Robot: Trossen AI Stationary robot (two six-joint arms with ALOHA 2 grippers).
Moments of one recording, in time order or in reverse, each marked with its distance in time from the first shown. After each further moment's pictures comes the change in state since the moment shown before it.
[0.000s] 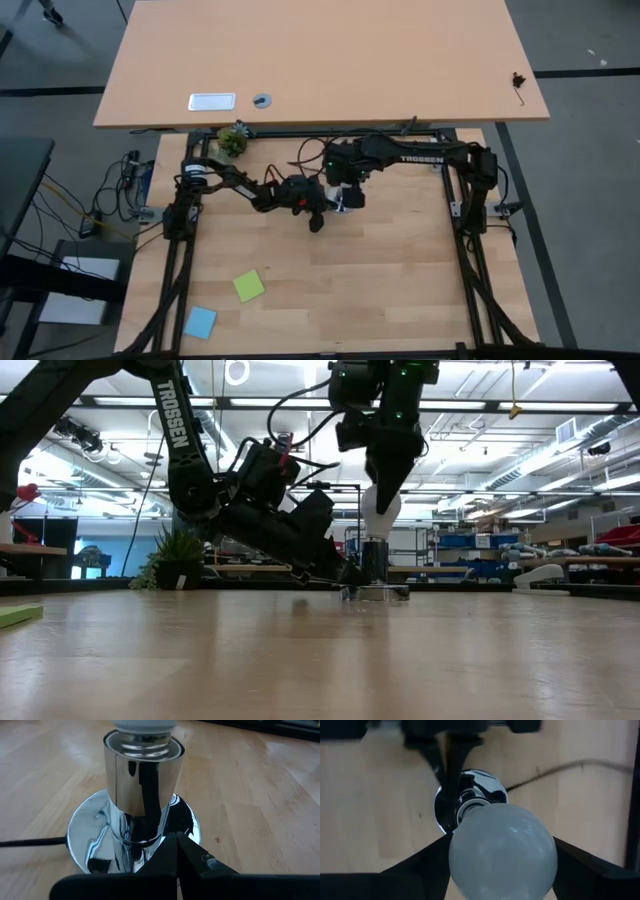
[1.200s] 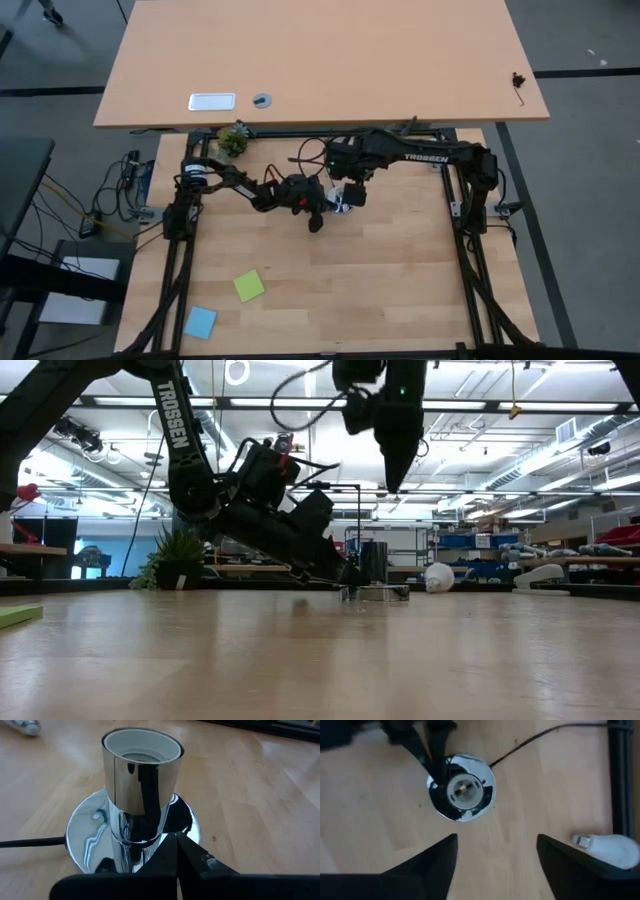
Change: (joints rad) left arm 0.001 0.000 0.000 -0.001 0.025 0.000; right arm 0.029 0.000 0.142 -0.213 0.072 0.171
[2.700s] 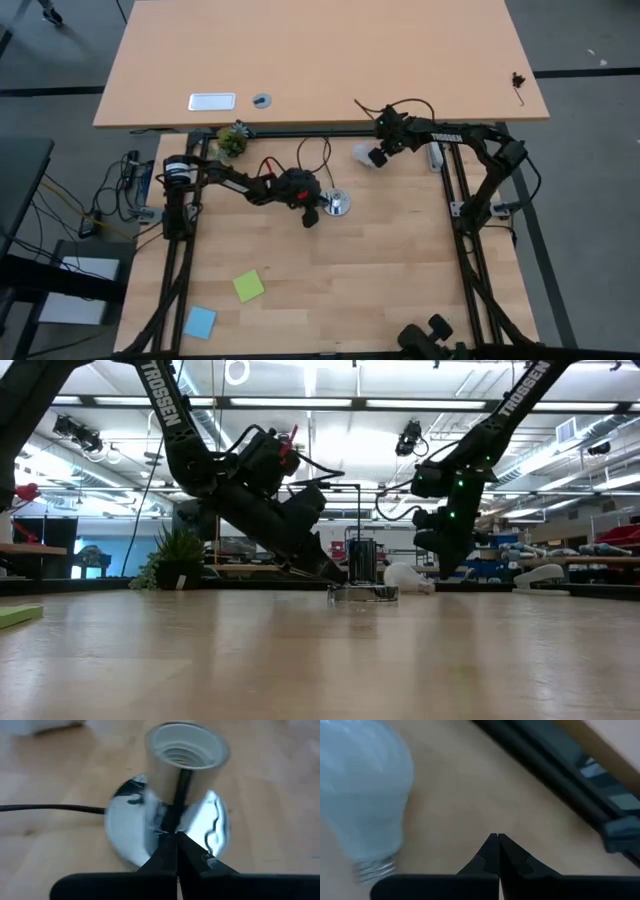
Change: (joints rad) left arm 0.027 -0.143 -0.003 -0.292 -0.047 0.046; right arm -0.633 -0.151 -0.790 0.888 -0.001 -0.001
